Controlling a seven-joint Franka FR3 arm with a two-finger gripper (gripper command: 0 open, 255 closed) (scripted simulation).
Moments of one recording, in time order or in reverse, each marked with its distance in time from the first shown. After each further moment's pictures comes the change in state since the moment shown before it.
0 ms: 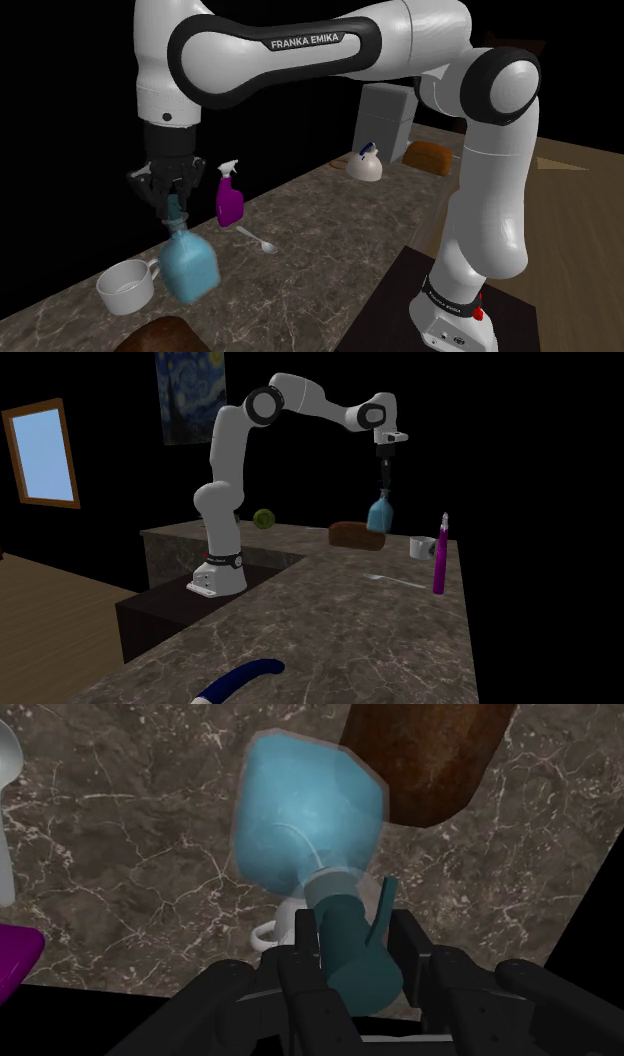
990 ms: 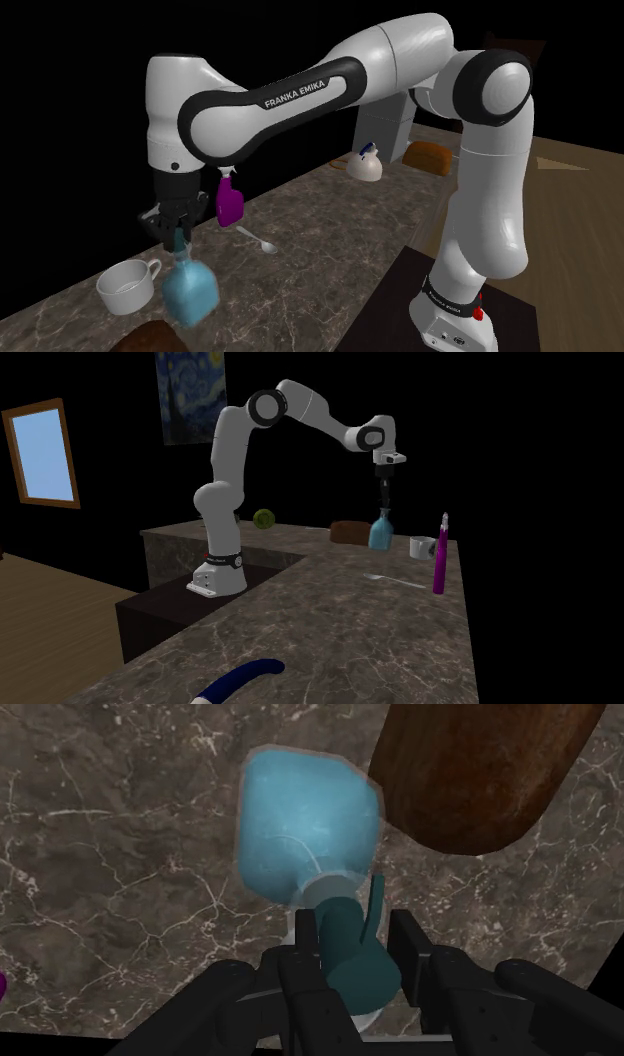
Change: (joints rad) arm 0.002 0.029 -0.004 -0.163 -0.012 0.192 0.000
